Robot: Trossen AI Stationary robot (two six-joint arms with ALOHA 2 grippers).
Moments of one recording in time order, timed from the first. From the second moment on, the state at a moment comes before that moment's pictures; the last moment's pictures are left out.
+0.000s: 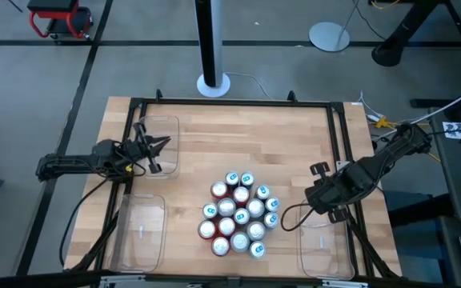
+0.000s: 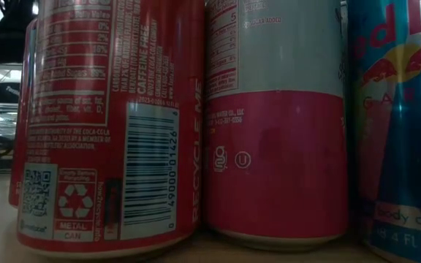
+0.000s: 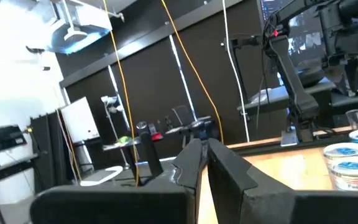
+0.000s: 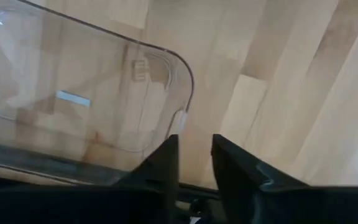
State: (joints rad) left arm 0.05 0.01 0.01 0.29 -0.35 0.40; right arm 0.59 1.31 1.30 -1.47 0.05 0.29
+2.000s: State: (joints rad) left arm 0.05 0.01 0.01 0.25 -0.35 0.34; right arm 0.34 1.31 0.90 -1.33 0.17 0.06
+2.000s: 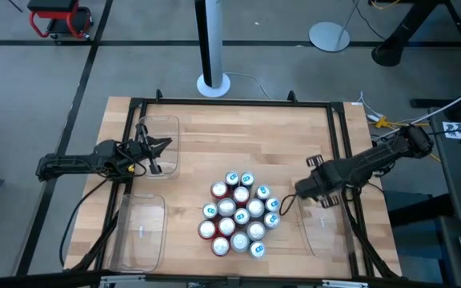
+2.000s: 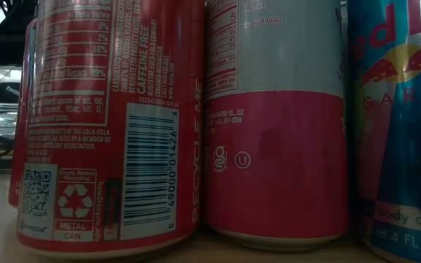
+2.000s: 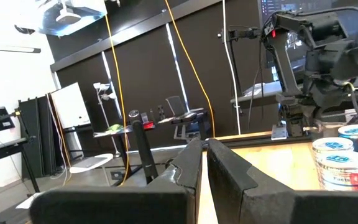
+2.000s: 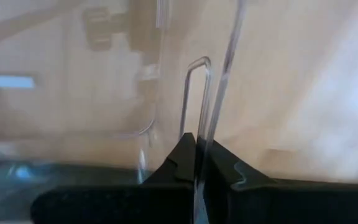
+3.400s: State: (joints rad) left arm 0.05 0.01 0.01 0.25 -0.35 0.34; right arm -0.62 1.31 0.90 -0.81 0.40 -0.69
